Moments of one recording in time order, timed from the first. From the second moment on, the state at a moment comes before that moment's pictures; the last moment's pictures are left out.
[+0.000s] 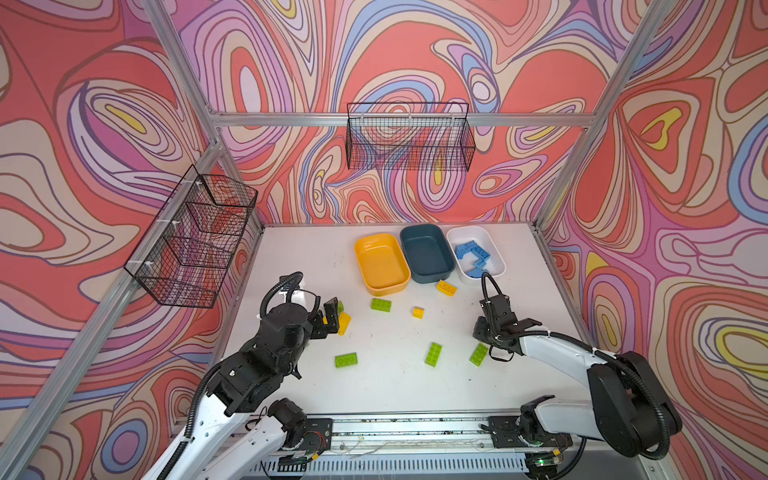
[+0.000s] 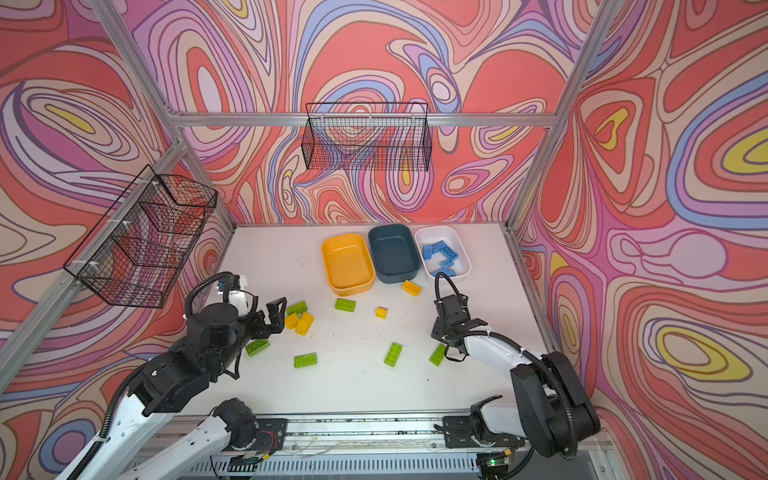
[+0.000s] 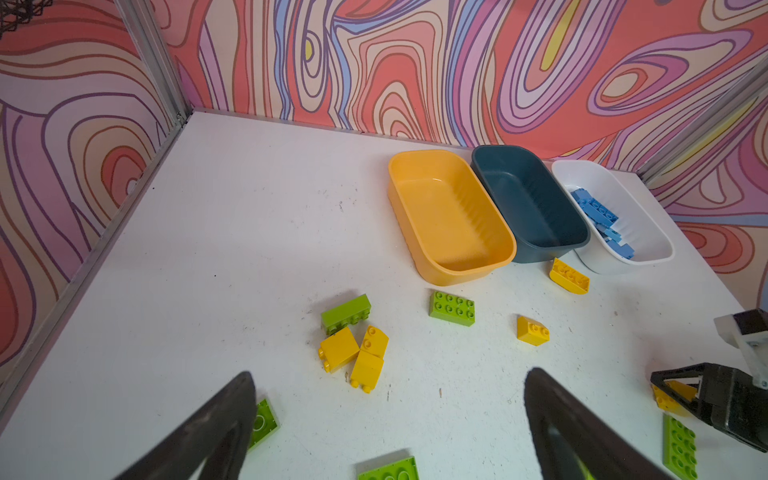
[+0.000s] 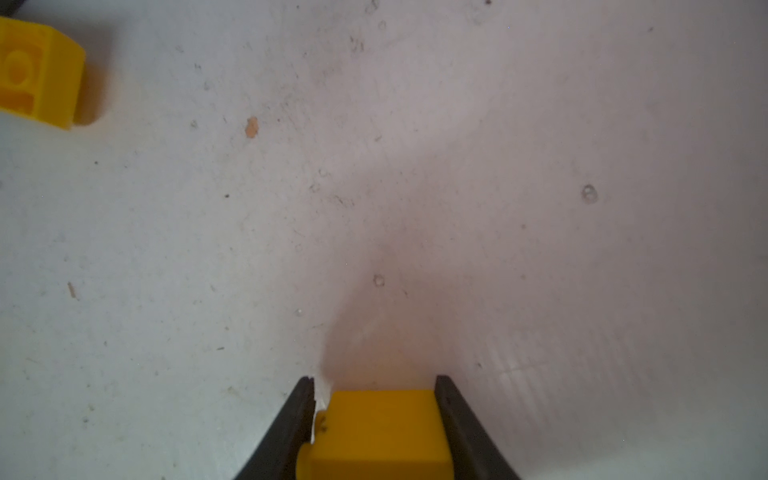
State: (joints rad) left arm -0.61 0.63 0.89 -0.75 -0.44 -0.46; right arm 0.32 1.32 0.55 -0.34 0.17 0.67
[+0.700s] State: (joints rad) left arm -0.61 0.71 0.89 -0.78 -0.49 -0.49; right arm 0.35 1.42 1.03 -0.33 0.03 0.51
